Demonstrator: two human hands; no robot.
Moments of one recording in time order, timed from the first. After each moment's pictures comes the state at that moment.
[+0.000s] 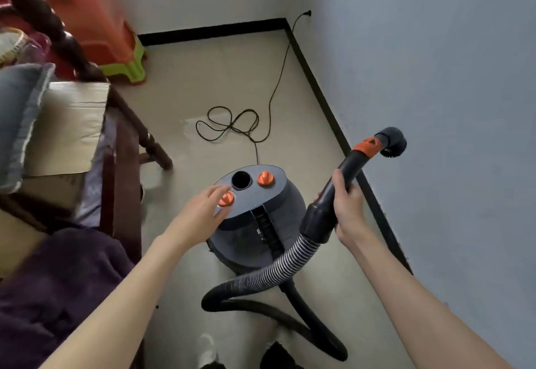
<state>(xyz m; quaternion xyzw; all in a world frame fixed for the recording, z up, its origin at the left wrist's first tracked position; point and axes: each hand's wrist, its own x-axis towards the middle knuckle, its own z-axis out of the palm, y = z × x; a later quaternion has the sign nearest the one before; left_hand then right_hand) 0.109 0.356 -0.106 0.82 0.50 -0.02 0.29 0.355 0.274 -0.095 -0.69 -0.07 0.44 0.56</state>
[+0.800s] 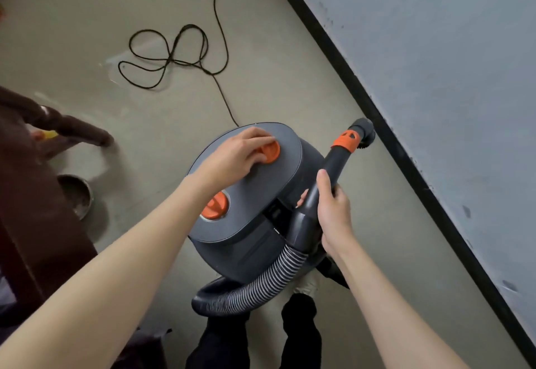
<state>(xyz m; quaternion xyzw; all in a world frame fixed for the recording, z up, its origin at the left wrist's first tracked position) 0.207 0.512 -0.303 0.89 0.22 -0.01 0.39 0.296 0.333 -0.296 -0.74 0.11 0.40 0.53</state>
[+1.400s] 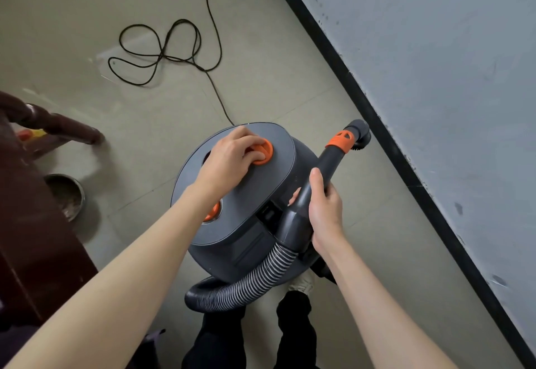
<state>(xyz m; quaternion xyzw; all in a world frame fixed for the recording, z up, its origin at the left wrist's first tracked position) 0.212 0.499 -0.310 0.86 0.31 0.09 0.40 0.296 0.337 -0.303 -0.74 0.13 0.41 0.52</state>
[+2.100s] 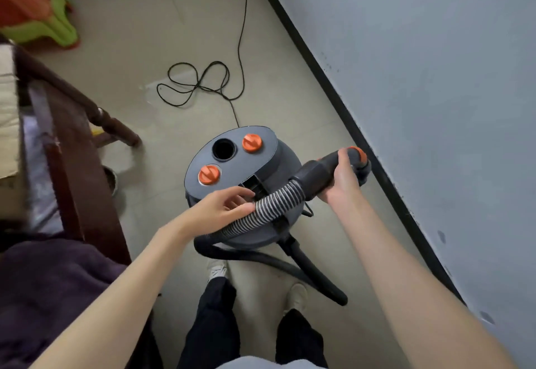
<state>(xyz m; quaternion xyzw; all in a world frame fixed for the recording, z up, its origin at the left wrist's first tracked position) 0.124 0.373 -0.183 0.75 0.36 -0.12 0.55 0.352 0.298 -0.170 -0.55 0.30 0.47 0.62</state>
